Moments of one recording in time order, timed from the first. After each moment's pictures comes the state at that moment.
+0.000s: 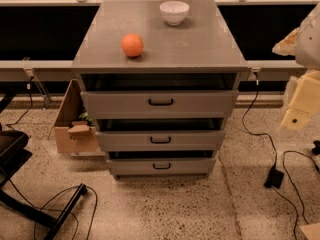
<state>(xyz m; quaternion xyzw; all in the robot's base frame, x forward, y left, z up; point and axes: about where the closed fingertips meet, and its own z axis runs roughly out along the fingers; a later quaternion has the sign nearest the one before) 0.438 -0.217 0.976 -0.60 0.78 -0.03 0.16</state>
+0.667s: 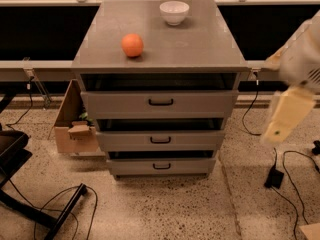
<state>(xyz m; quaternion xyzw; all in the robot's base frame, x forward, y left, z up) 0.442 -0.209 0.947 -0.59 0.79 -0.03 0.16</state>
